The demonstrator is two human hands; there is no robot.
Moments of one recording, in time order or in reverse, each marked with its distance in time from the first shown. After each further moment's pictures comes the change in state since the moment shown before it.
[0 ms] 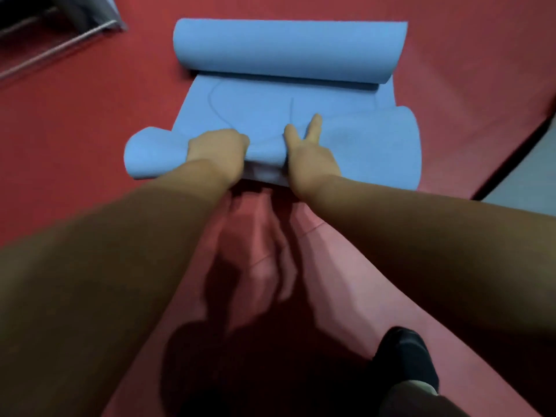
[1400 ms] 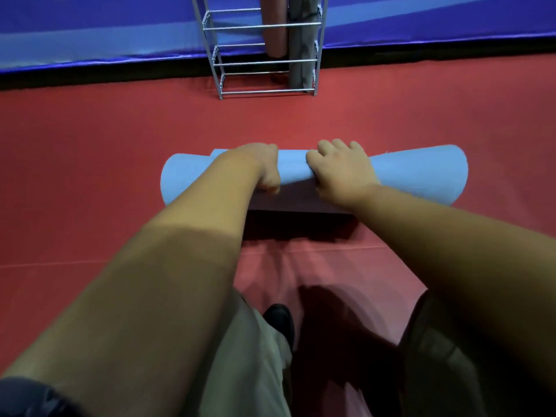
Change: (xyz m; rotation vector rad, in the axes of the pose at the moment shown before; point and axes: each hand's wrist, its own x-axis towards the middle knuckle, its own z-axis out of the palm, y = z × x) left_hand -0.409 -0.194 -0.101 -0.343 -0.140 -0.465; right_hand -0.302 -0.267 -0.100 -0.545 0.389 -0.894
